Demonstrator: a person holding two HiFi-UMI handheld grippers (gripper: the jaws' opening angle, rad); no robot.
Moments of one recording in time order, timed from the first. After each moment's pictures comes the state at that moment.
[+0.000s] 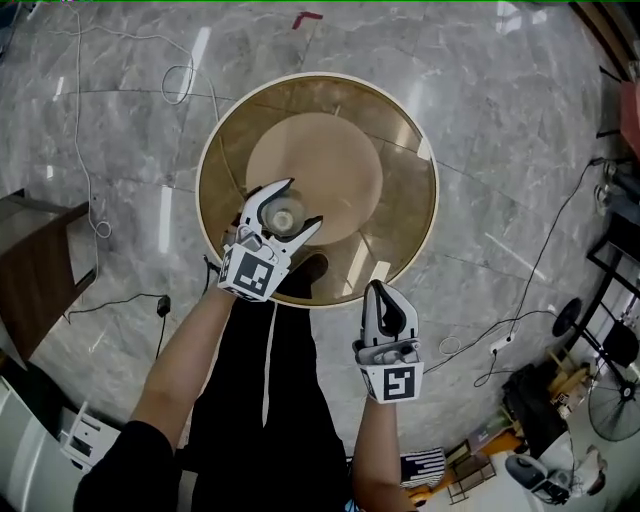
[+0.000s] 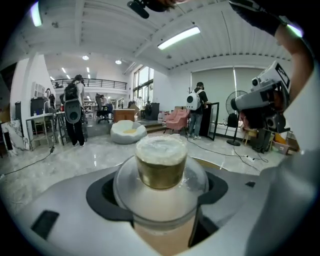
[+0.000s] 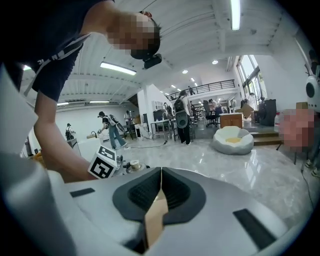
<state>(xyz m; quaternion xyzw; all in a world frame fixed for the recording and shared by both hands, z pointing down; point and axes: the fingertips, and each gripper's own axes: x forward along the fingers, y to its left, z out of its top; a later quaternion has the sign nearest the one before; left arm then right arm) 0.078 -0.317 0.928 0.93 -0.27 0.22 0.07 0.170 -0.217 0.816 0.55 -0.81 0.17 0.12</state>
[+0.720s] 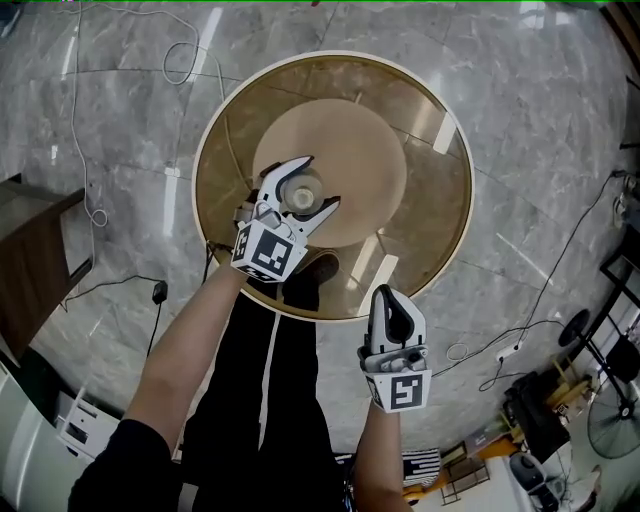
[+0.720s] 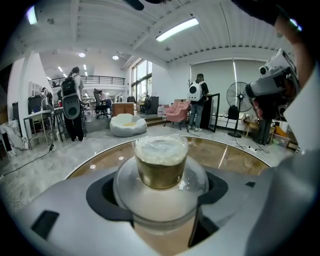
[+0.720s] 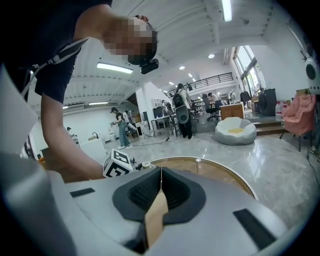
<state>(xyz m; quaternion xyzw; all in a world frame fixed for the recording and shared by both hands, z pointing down) 0.076 -0.339 1.034 0.93 -0.26 0.25 0.07 0.153 -0.214 0.901 0.54 -0.81 0.20 0.12</state>
